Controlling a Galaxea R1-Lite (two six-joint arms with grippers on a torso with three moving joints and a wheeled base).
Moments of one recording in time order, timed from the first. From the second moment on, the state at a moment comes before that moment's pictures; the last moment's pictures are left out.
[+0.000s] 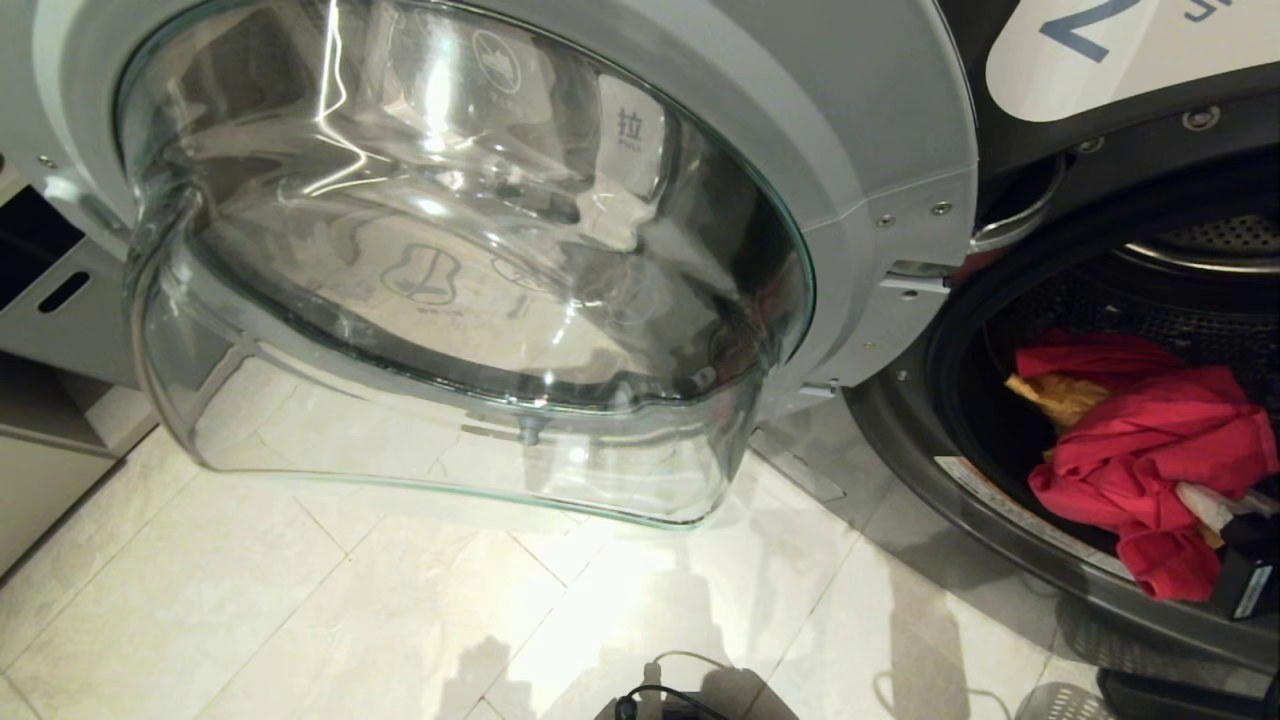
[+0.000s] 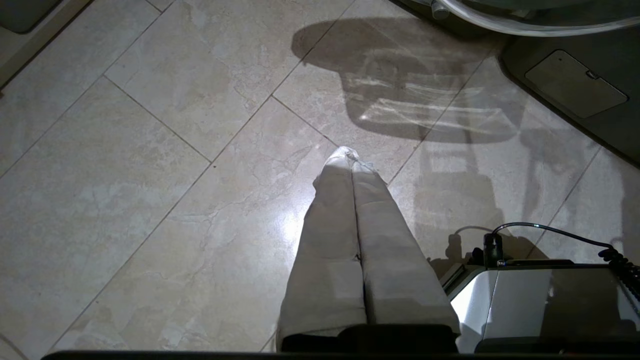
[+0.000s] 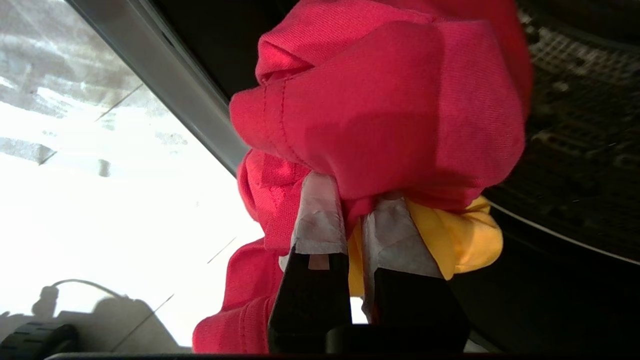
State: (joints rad) left arm -0.01 0.00 0.00 0.00 0.00 0.00; right arm -0.19 1.18 -0.13 -1.00 0.15 -0.21
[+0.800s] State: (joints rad) left arm -0.01 0.00 0.00 0.00 0.00 0.00; right arm -0.19 0.67 -0.28 -0.46 0.15 -0.31
